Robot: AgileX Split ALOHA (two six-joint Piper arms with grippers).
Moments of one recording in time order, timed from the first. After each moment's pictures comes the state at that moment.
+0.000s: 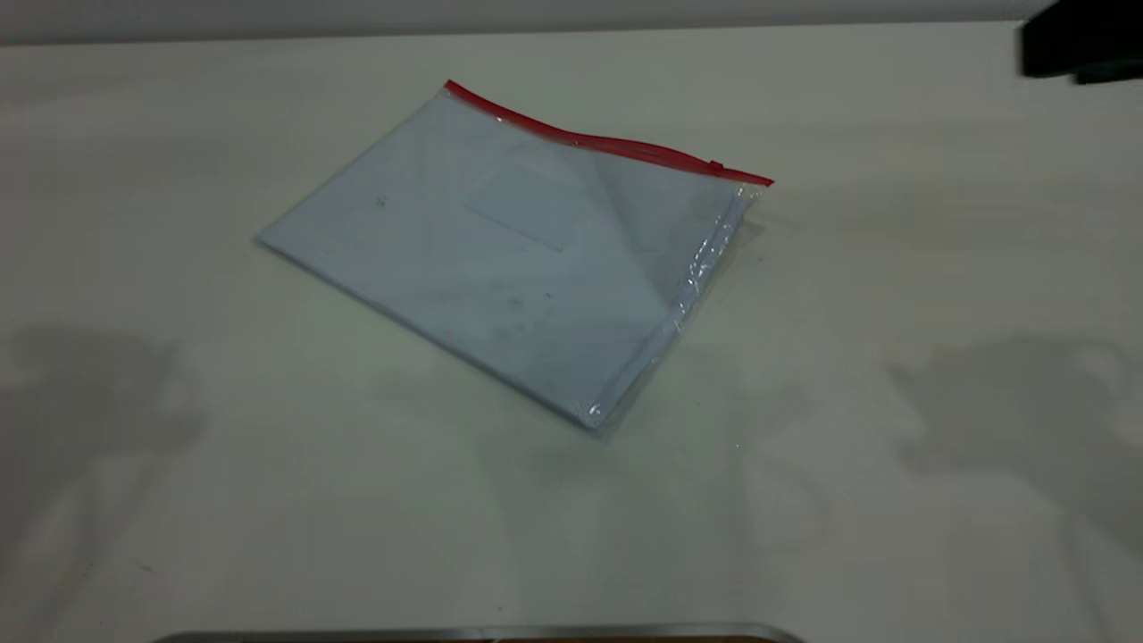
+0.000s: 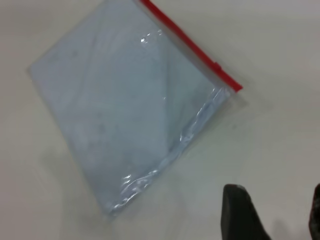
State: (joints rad) left arm 0.00 1.31 -0.84 -0.46 0.41 0.45; right arm 0.02 1.57 -0.56 1.69 0.43 -1.74
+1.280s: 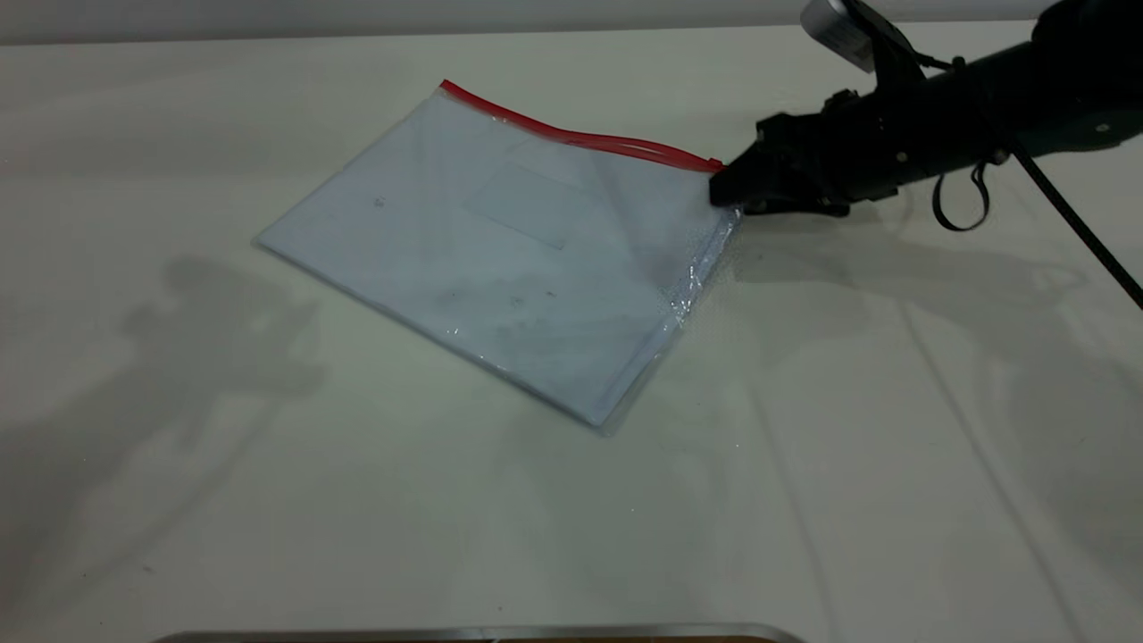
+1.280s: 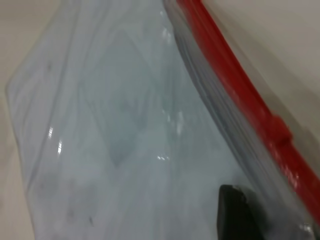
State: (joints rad) left arm -0.13 1.54 -0.89 -0.77 0.33 0.80; right arm 0.11 2.55 -1.35 1.78 0.68 -1.72
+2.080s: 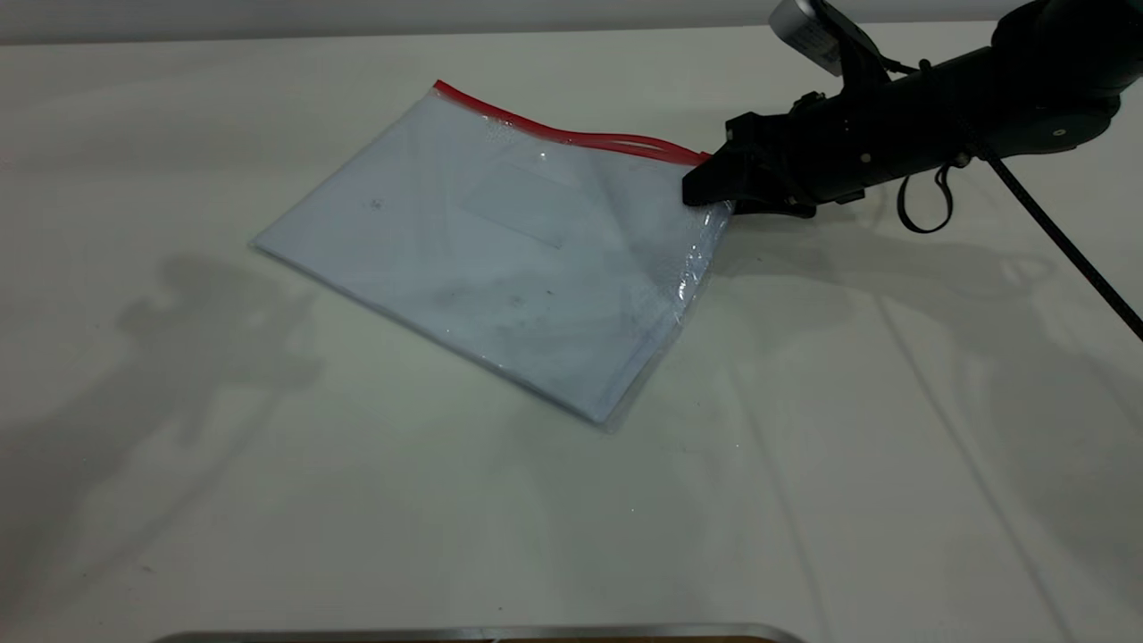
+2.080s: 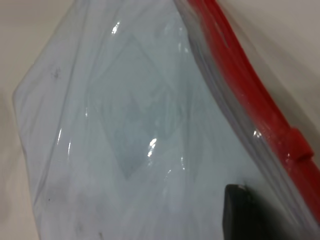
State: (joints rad) left arm -0.13 1.54 -0.89 -0.77 0.30 0.81; right arm 0.14 2.60 -1.42 1.78 0.69 -1.67
